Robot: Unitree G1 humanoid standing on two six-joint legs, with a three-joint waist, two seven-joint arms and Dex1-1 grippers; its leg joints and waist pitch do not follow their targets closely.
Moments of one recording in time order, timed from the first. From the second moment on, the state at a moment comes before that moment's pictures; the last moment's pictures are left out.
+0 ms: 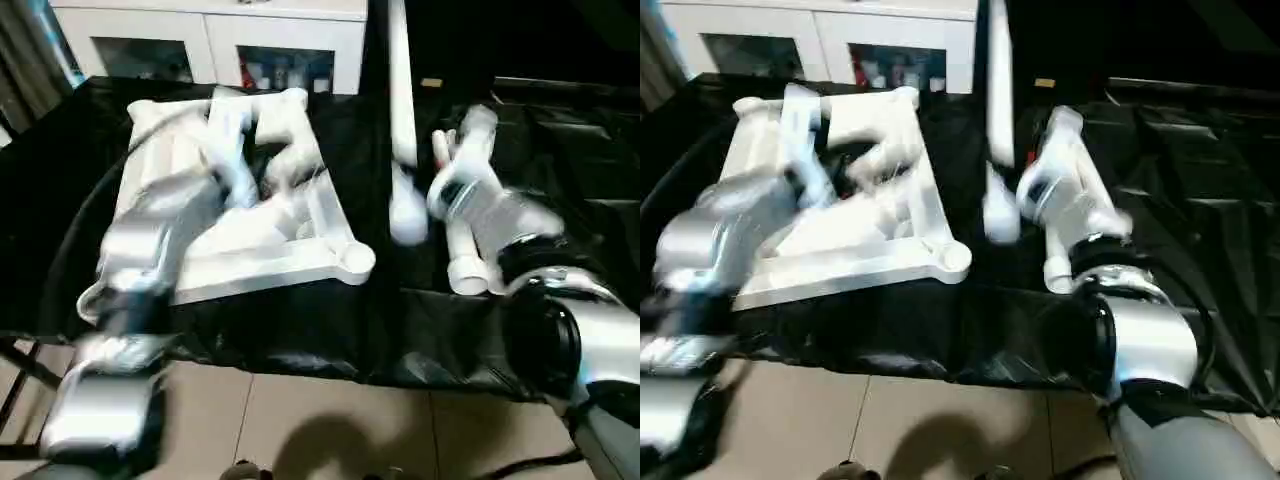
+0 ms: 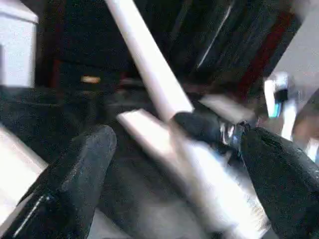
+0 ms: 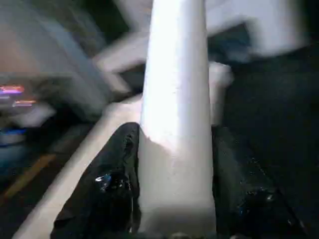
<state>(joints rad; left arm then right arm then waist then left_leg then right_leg) -0.84 0.14 0.18 0.35 -0.49 0.64 -0.61 -0.95 -0.21 -0.32 0.83 0.45 0.43 0.66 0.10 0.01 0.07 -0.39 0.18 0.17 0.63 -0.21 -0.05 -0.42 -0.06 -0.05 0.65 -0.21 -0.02</state>
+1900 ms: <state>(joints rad) -0.83 0.06 0.28 0.24 -0.81 0.90 -0.62 -0.55 -0.22 -0.16 0.04 0.77 0.78 0.79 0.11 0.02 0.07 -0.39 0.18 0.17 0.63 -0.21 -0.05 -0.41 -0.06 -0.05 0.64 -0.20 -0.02</state>
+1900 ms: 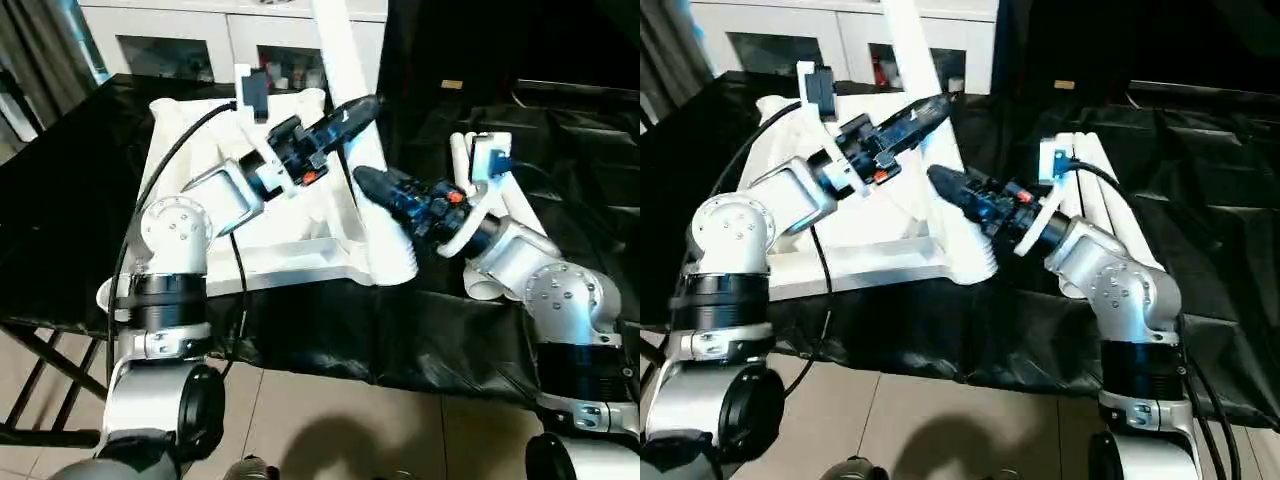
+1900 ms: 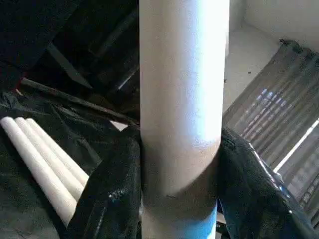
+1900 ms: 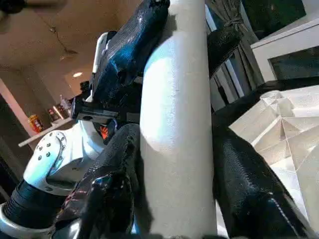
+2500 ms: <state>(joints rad) -0.82 0.09 0.14 0.22 -0.65 0.78 -0.59 -0.56 -0.26 -0.05 0.06 0.61 0.73 0.70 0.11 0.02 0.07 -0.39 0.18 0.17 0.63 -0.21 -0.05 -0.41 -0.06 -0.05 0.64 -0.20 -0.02</state>
